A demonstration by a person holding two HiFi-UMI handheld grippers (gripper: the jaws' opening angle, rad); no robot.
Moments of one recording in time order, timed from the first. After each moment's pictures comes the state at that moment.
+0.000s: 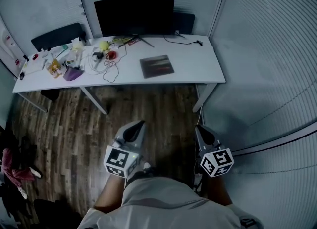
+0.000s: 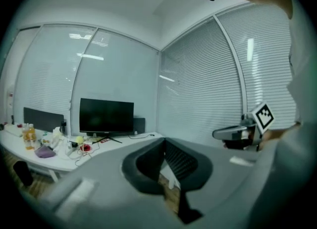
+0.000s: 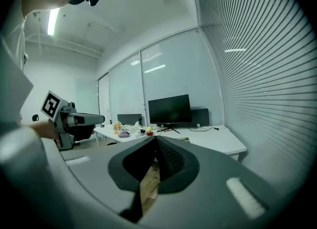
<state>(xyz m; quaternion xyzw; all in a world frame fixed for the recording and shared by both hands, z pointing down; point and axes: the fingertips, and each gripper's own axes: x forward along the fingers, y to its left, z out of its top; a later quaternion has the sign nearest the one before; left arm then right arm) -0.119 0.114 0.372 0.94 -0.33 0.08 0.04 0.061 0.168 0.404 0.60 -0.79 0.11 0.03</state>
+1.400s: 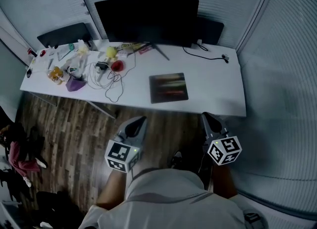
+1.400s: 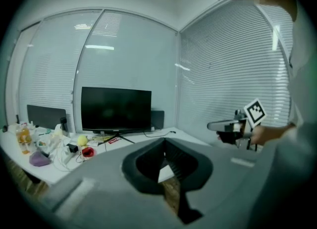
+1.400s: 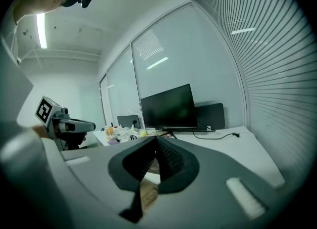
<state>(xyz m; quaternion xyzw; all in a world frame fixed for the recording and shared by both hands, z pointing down) -0.037 -0.174 0.405 0.90 -0.40 0.12 0.07 0.166 -0.172 0.431 0.53 -0.83 0.15 0.02</state>
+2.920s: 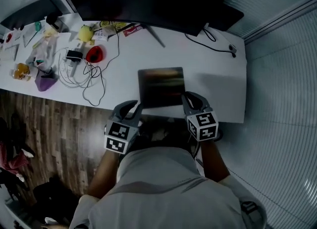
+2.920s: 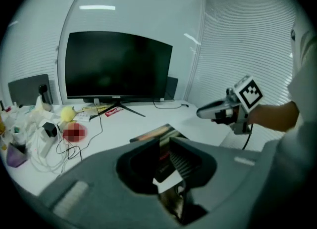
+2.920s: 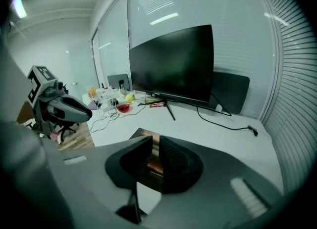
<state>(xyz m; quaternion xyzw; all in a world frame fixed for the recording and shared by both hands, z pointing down) -0.050 -0.400 0.558 0.88 -0.35 0.26 0.20 0.114 -0.420 0.569 0.50 -0.80 0.21 0.25</state>
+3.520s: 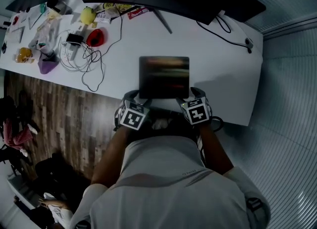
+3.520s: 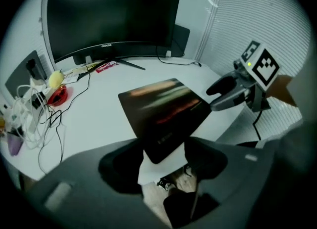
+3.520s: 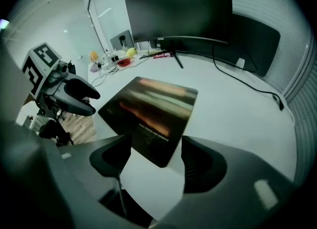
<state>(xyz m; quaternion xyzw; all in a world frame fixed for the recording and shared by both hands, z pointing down) -0.015 -0.394 0.718 0.79 -0.34 0.43 0.28 0.141 -0.407 0.725 0.38 -0.77 0.32 0.41</state>
